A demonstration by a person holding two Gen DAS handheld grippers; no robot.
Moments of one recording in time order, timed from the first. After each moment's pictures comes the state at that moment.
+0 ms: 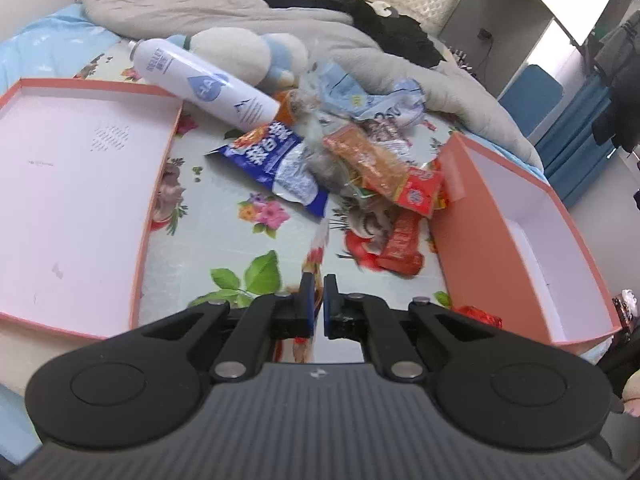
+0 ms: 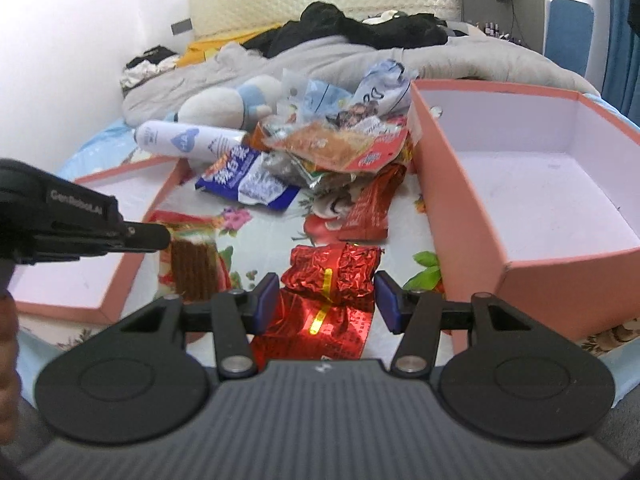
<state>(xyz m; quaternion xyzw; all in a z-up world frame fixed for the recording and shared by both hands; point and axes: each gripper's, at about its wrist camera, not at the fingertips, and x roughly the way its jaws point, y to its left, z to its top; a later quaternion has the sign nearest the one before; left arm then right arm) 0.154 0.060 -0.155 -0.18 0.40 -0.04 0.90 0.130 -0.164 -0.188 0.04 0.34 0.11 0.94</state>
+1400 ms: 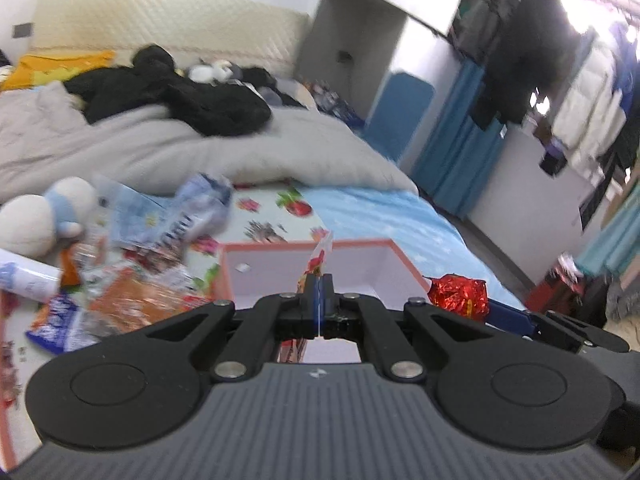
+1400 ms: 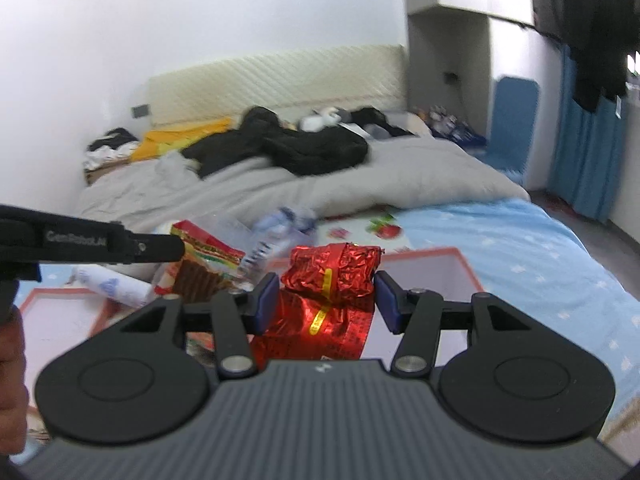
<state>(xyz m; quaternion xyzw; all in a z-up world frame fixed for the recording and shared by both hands) 0.239 -0.162 -0.009 -0.08 0.31 -0.20 0.92 0.183 -0.343 -0.058 0.04 0.24 0.03 0.97</state>
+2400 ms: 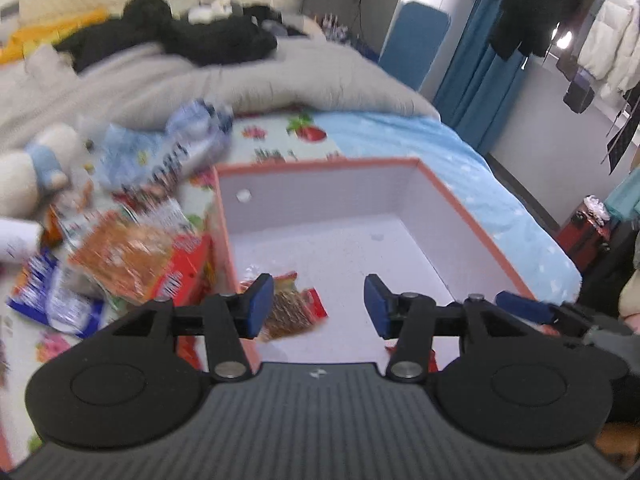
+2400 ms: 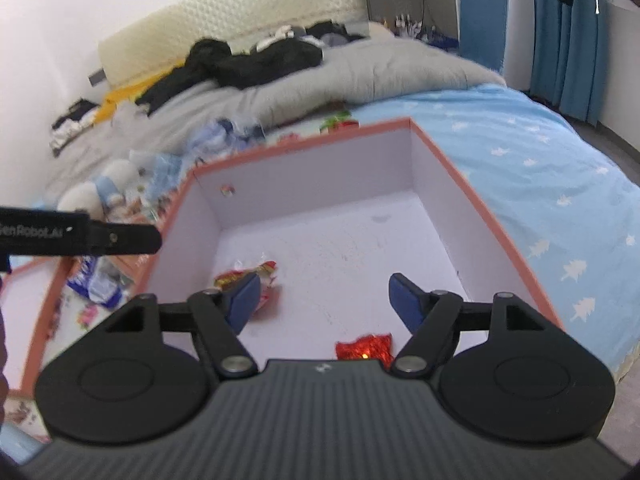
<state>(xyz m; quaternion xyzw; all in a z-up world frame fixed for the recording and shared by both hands) 0.272 -0.185 -0.082 -0.03 0.38 -0.17 0.91 0.202 -0.392 -0.140 0.10 0.32 0.02 0.94</state>
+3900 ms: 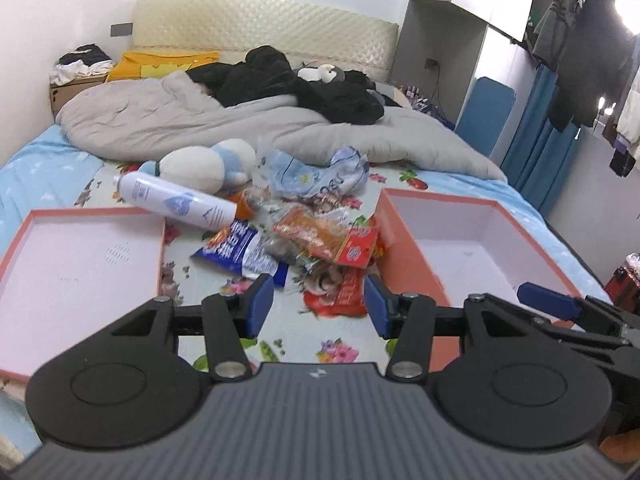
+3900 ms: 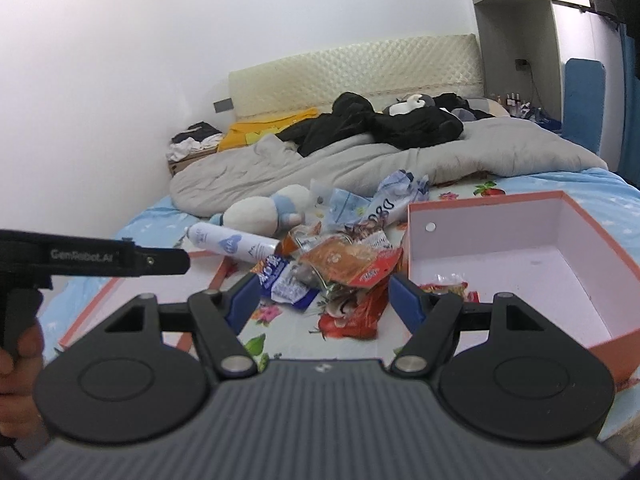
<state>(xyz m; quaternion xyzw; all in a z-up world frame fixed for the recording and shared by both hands) 0.077 0.019 -0.052 -0.07 0.31 -0.06 0.95 0.078 -0.223 -0.097 0.06 0.22 0.16 0.96</state>
